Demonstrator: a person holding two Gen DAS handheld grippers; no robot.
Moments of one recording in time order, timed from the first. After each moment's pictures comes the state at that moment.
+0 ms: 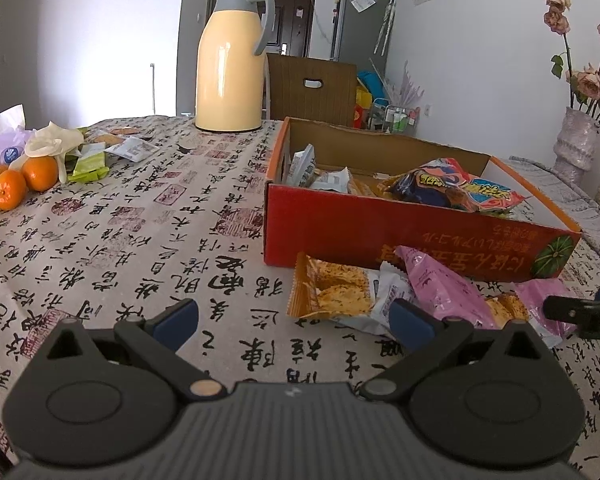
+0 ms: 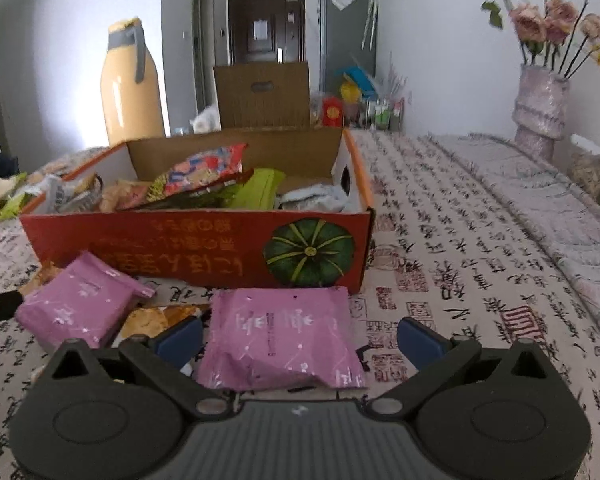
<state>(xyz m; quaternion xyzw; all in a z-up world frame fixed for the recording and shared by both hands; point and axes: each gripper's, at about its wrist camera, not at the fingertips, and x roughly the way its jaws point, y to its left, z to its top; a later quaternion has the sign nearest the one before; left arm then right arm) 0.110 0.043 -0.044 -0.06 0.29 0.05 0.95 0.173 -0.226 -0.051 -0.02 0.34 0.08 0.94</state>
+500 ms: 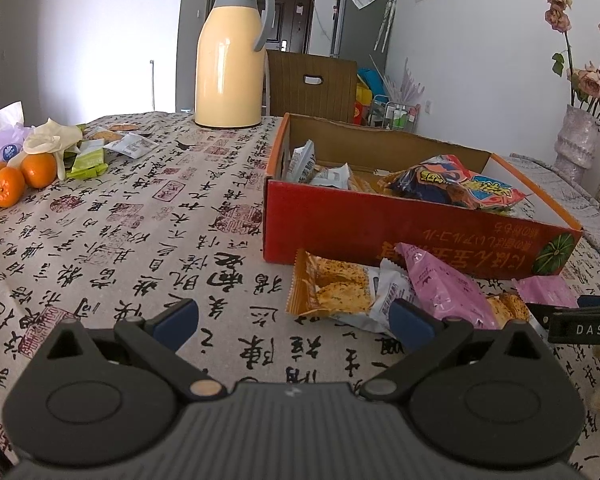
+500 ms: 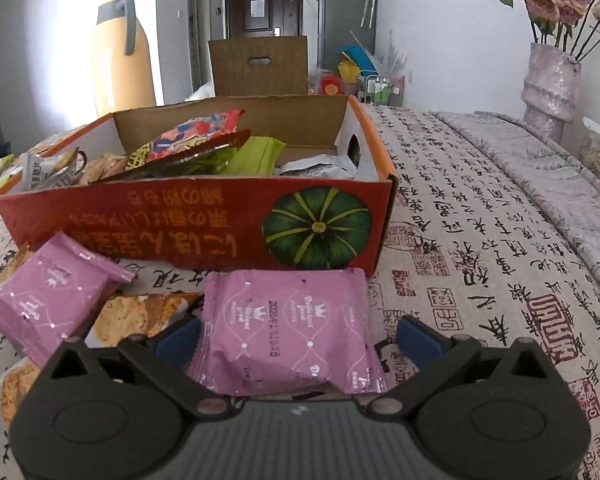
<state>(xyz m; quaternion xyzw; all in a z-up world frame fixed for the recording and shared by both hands) 0.111 0.044 -0.046 -0.06 0.29 0.05 0.95 0.189 -0.219 -0.070 -0.02 0.36 0.08 0.93</state>
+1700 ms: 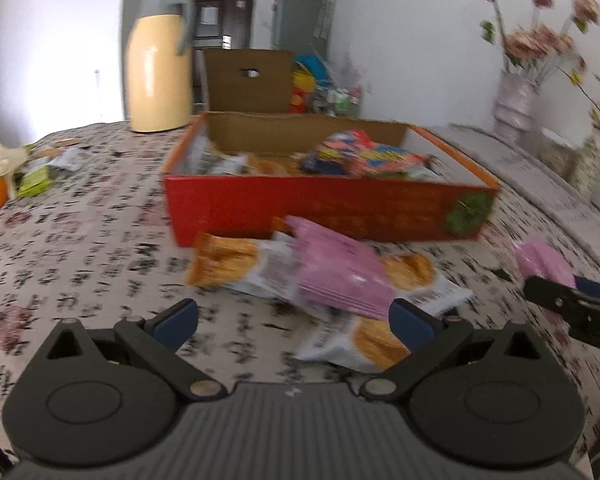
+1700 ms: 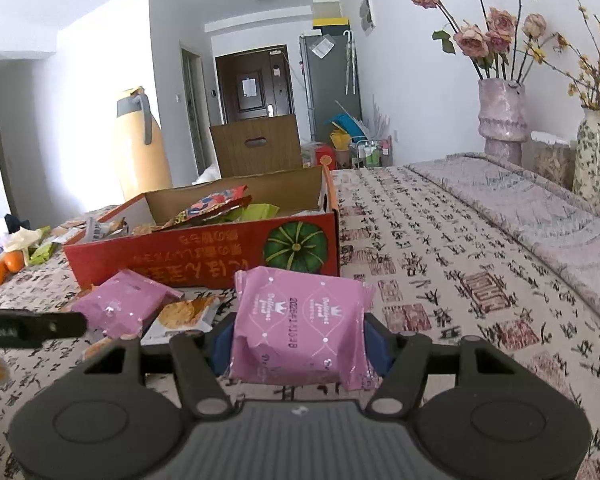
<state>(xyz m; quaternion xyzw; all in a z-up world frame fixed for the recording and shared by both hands) 0.088 -0.016 -0.038 -0.02 0.31 -0.03 0.95 0.077 -0.265 -0.049 0.06 0.24 0.08 0.96</state>
